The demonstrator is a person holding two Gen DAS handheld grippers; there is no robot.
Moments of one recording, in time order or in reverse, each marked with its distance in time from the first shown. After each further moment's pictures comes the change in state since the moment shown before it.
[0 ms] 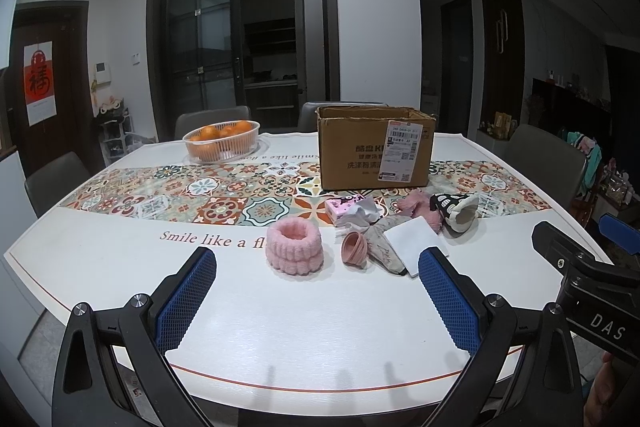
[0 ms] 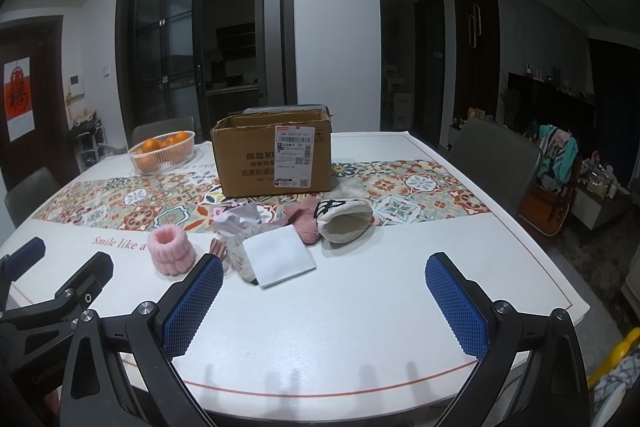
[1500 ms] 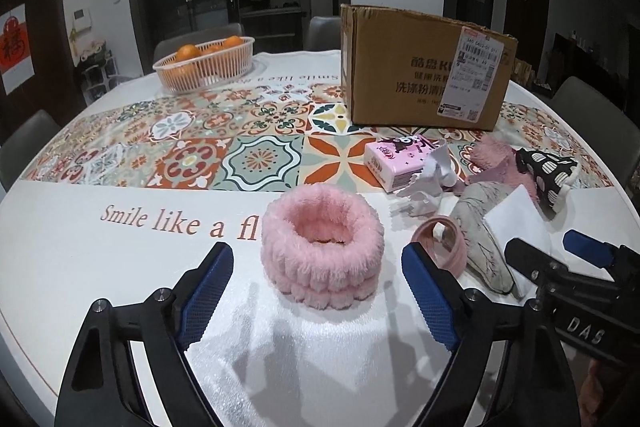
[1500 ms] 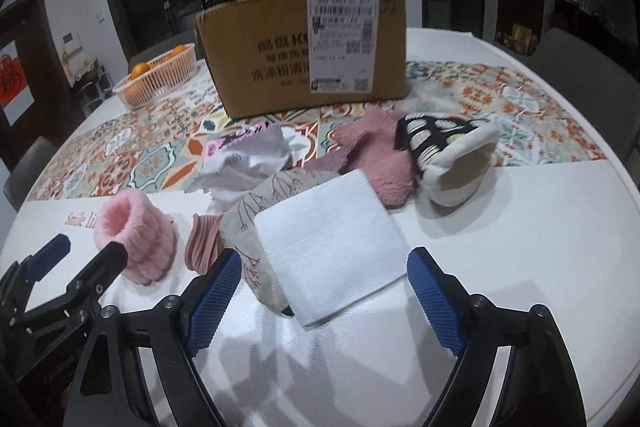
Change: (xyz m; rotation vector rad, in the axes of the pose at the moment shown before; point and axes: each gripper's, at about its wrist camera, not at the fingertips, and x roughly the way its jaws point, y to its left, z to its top) left arm 0.196 0.039 -0.012 -0.013 0.280 -0.008; right arm 0.213 0.061 -0.018 0.015 0.367 0.126
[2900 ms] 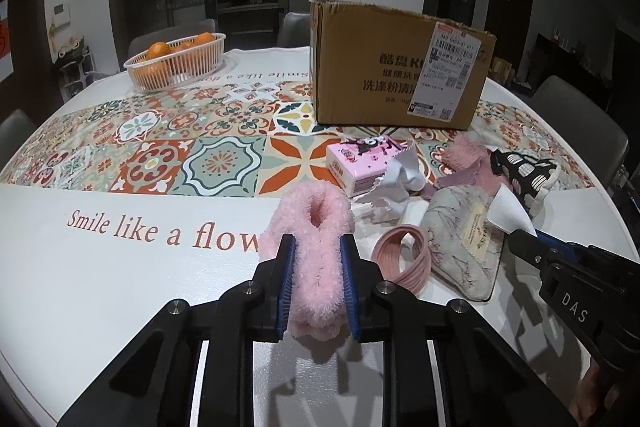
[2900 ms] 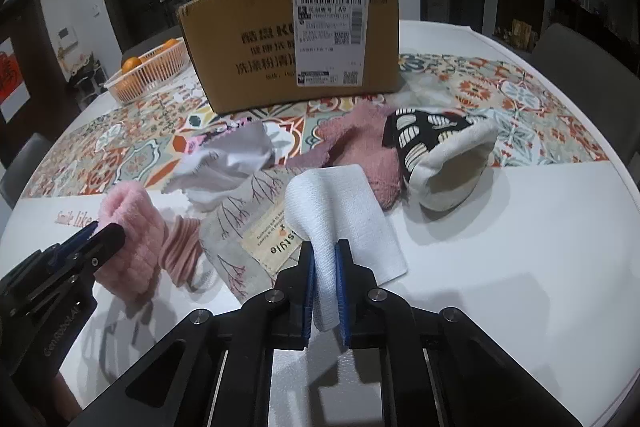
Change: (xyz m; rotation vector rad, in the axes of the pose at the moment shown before) left arm 0.005 -0.019 0.008 0.007 0.005 -0.089; right arm 0.002 -0.016 0.006 0.003 -0.003 -0.002
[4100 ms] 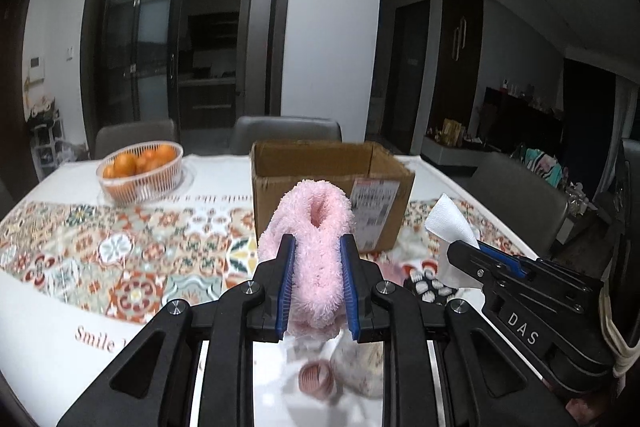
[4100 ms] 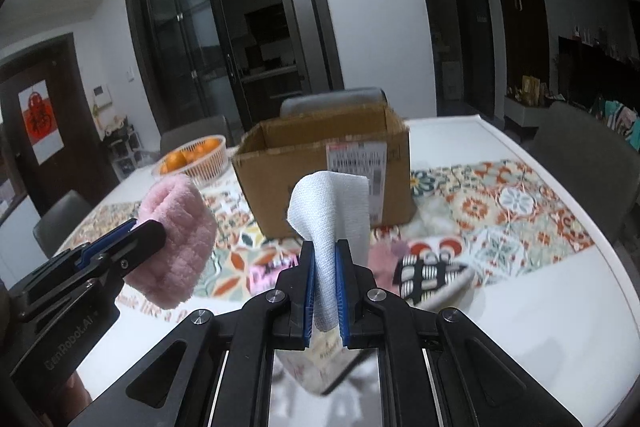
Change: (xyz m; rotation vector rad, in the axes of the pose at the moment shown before) left arm -0.089 -0.032 0.103 0.058 -0.275 -0.155; right arm -0.093 0.001 0.077 0.012 -0.289 0.104
